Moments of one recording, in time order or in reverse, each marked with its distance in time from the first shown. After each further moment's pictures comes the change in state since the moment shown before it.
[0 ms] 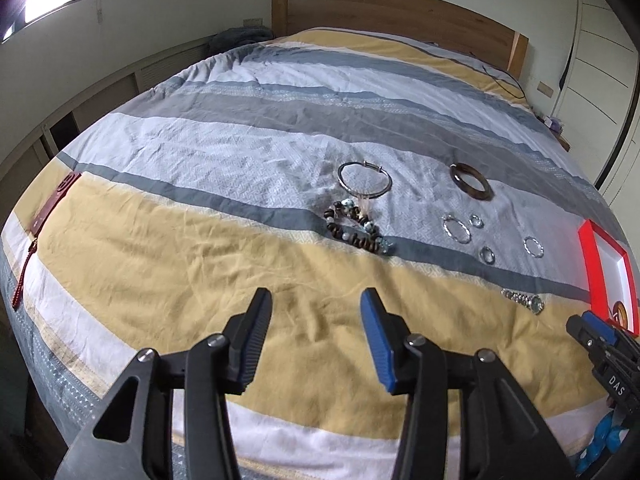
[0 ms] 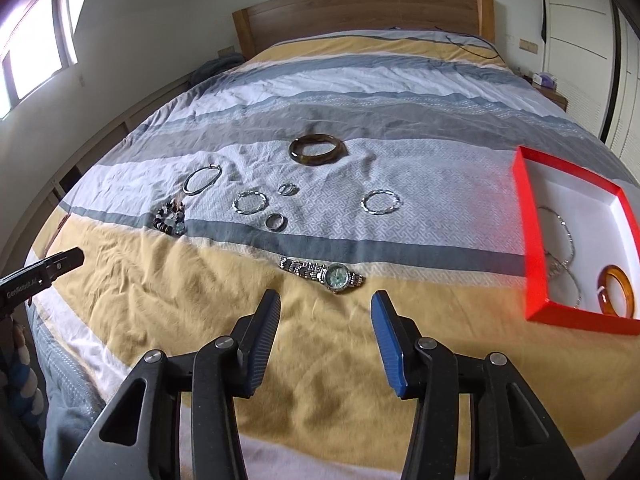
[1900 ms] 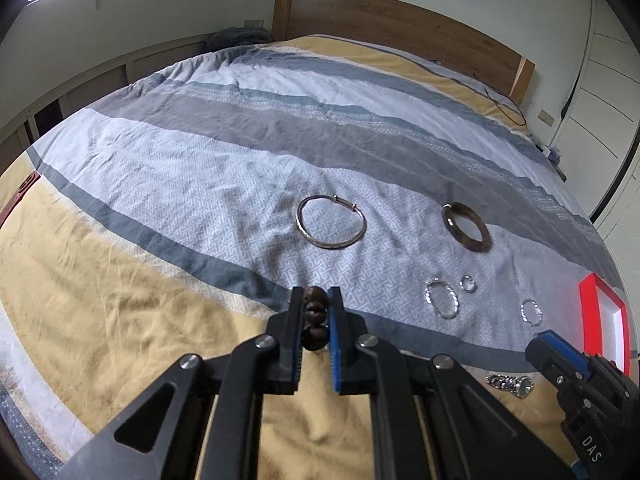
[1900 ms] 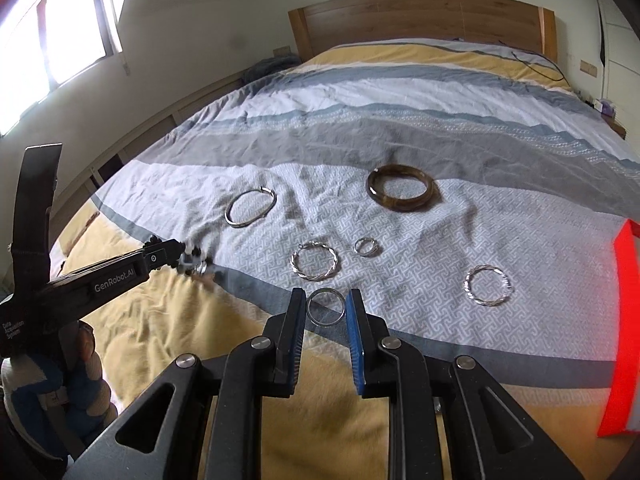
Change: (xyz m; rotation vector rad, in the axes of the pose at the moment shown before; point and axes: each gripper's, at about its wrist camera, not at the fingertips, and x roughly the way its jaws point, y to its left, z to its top) left arm 0.053 -0.033 0.044 -0.077 -0.049 -0.063; right arm 0.058 0.044 0.055 -0.102 -0.040 0.172
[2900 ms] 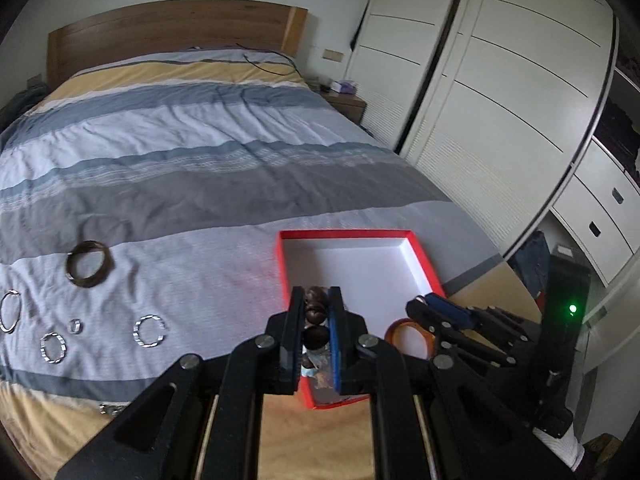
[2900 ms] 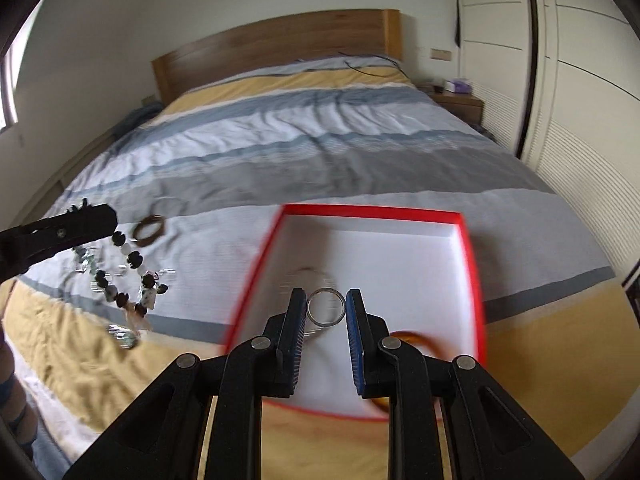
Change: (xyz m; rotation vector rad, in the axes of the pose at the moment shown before) left arm -0.067 -0.351 -0.035 0.447 0.088 -0.570; right arm -0.170 -0.246 -0.039 0.229 -0.071 -0.395
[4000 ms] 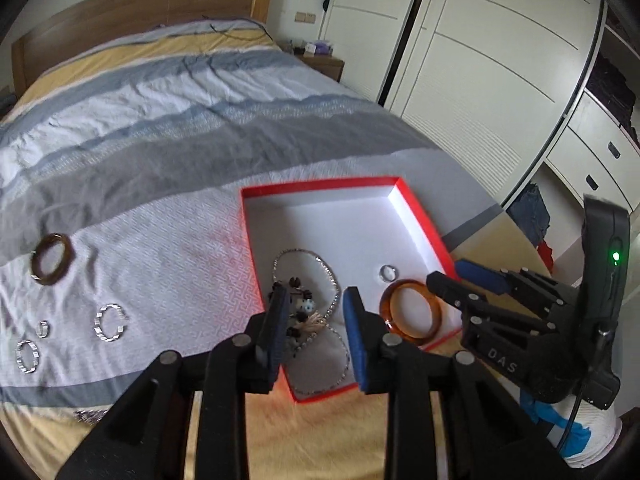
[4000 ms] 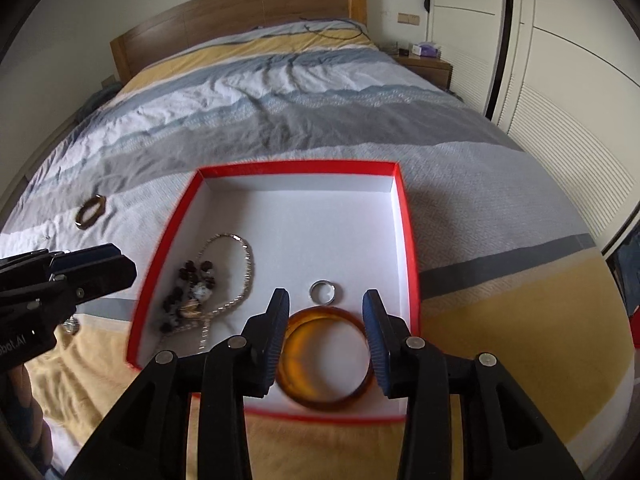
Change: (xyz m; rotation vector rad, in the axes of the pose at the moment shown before) left arm 0.026 -0.014 -0.017 0.080 0.116 -0.012; right arm 0.011 -0.042 -0.012 0.047 0.110 -0.099
